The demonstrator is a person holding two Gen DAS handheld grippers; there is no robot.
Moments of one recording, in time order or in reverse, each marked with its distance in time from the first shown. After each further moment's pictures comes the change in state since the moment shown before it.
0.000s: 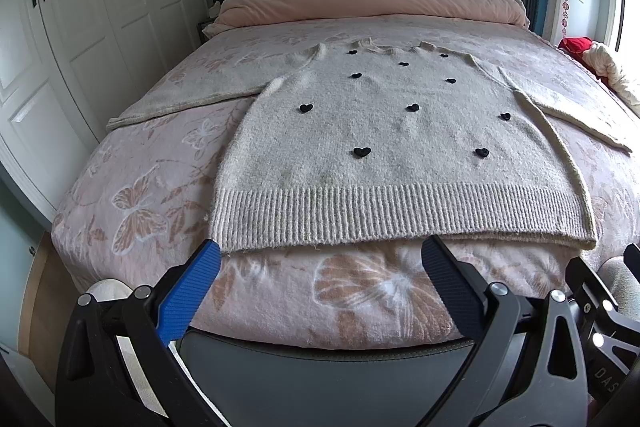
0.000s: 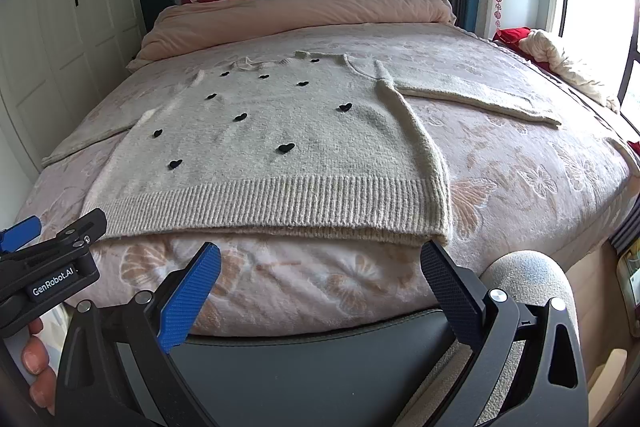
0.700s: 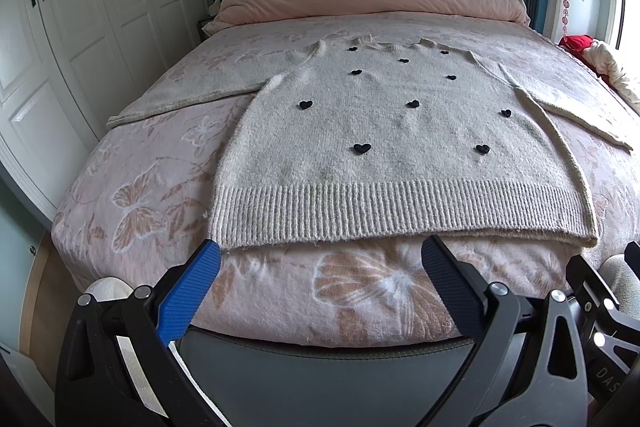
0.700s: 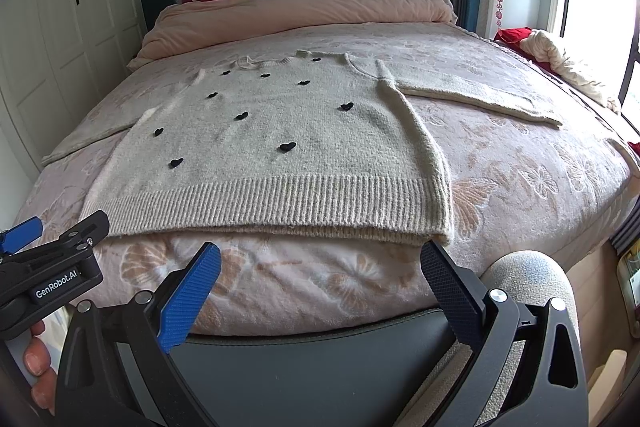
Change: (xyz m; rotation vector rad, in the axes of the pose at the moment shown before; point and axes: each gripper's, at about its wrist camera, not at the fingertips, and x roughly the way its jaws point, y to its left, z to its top) left arm 0.002 -0.001 -0.002 0.005 0.007 0.002; right arm 0.000 0.000 0.000 0.001 0.001 0.000
